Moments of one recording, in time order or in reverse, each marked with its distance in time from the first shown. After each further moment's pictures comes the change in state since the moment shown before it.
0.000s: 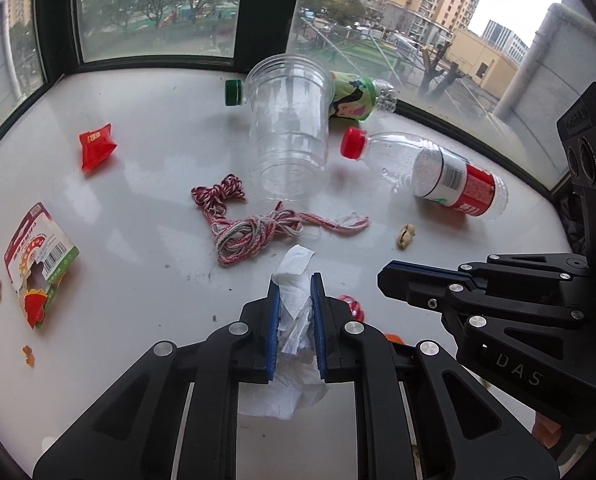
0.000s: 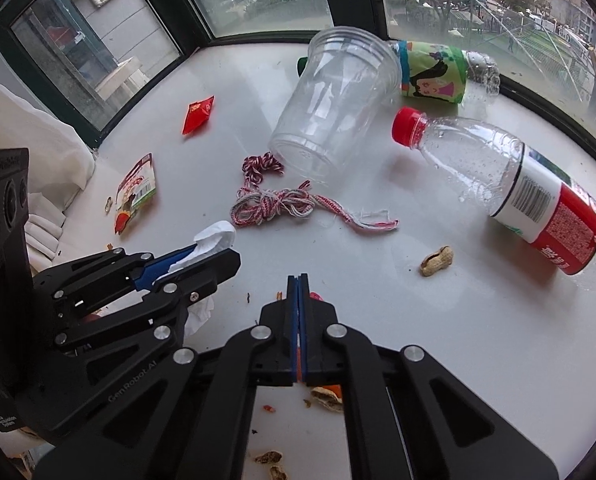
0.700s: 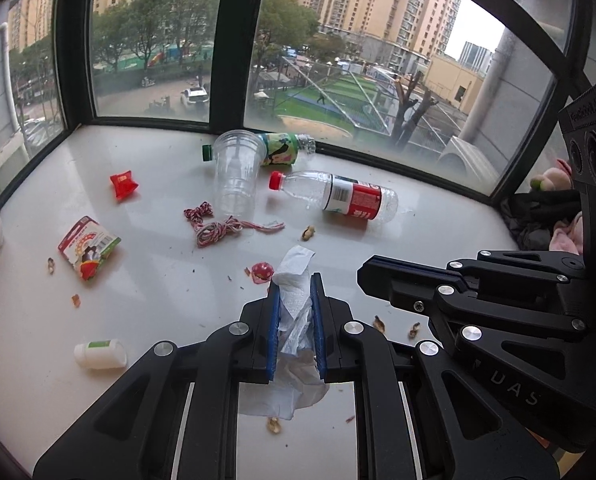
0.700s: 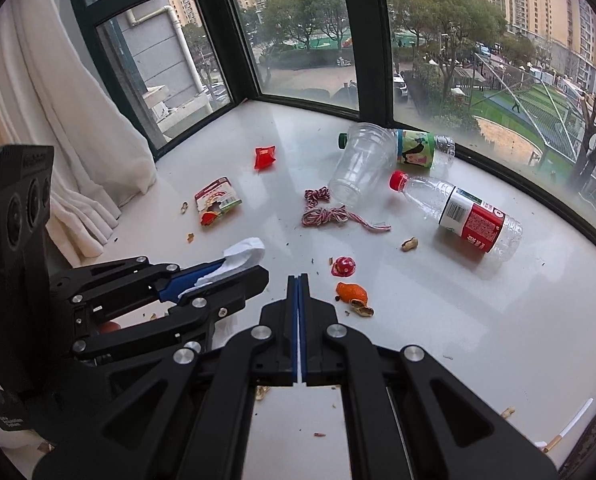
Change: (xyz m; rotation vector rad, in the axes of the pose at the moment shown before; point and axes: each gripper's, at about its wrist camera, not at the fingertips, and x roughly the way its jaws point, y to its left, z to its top) left arm -0.165 -0.066 -0.057 0.042 -0.161 -0.031; right arm -0.156 0.077 -0.081 -0.131 -0.191 -0.005
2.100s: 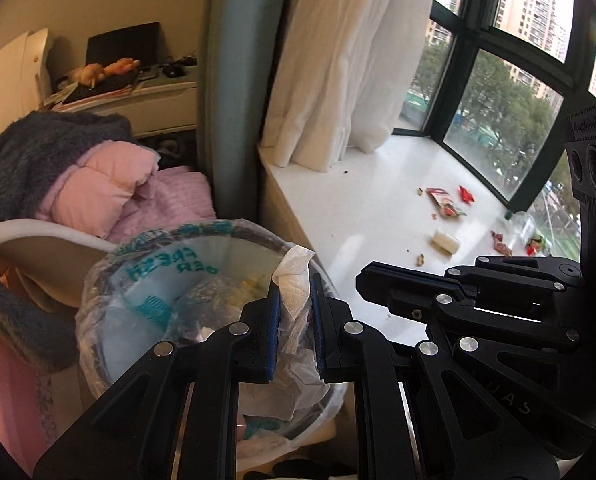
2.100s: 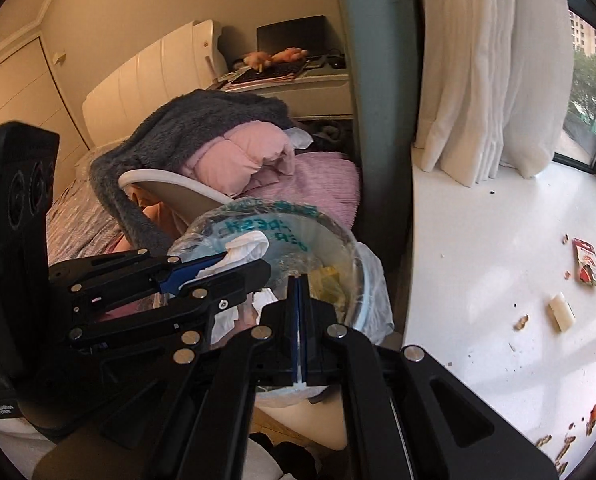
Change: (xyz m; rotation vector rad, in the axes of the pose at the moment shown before) left arm -0.335 0.080 -0.287 -0.755 -0.200 0.795; right arm -0.057 0.348 -0.151 -0.834 0.178 0.744
